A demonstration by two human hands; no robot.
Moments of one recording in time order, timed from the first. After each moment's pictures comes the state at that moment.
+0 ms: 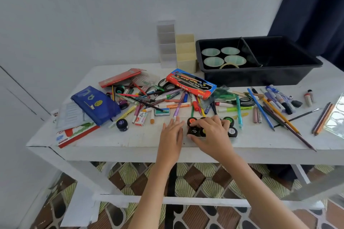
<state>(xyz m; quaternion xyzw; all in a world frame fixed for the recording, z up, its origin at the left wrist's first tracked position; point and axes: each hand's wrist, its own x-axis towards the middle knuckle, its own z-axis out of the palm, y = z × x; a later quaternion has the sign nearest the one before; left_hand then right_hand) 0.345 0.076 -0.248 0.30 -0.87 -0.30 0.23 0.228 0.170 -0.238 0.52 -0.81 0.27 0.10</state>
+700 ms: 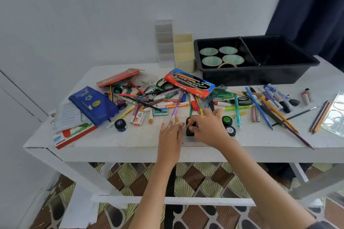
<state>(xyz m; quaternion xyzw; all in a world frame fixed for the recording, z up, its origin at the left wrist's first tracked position) 0.340 0.078 -0.251 0.33 -0.88 -0.25 0.24 0.220 0.151 -0.203 0.54 -0.83 0.11 0.01</state>
